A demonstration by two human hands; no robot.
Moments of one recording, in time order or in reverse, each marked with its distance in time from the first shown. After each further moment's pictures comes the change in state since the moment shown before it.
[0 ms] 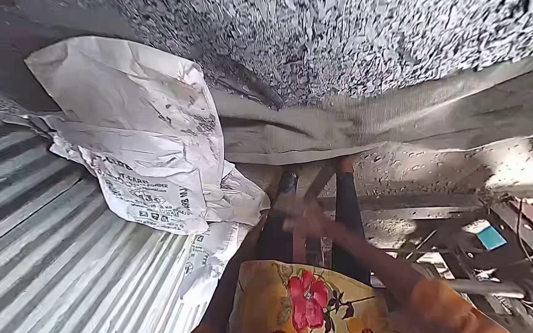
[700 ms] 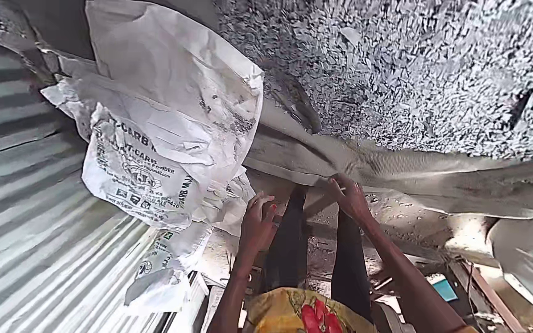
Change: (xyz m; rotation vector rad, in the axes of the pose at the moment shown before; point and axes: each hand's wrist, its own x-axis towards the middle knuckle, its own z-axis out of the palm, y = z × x) left_hand 0.010 0.061 -0.027 0.290 0.301 0.475; right_hand 0.059 -0.076 -0.145 -0.240 0.405 0.325
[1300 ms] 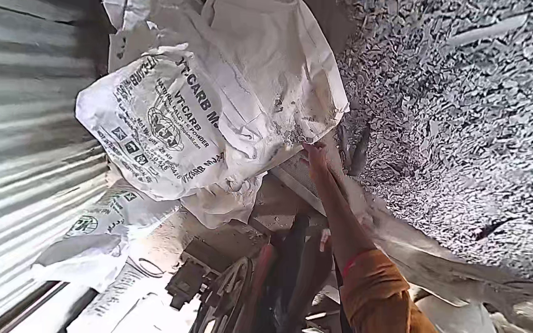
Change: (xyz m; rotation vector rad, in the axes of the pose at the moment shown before) left_hand -0.019 0.039 0.061 -0.687 -0.026 -0.002; right_hand 0.165 -0.209 0.127 0.598 0.035 0.288
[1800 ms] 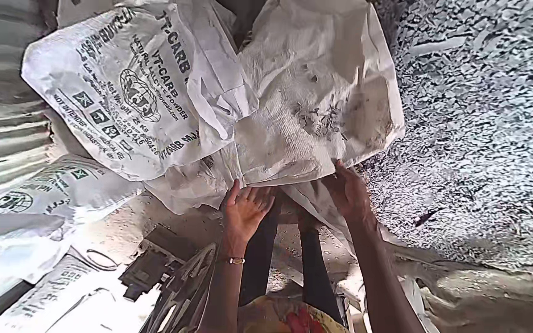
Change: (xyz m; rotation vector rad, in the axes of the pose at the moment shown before) left_hand 0.020 0.041 -0.094 -1.406 0.310 -0.387; right_hand -0.135 -0.052 -0.135 0.333 -0.066 -0.047
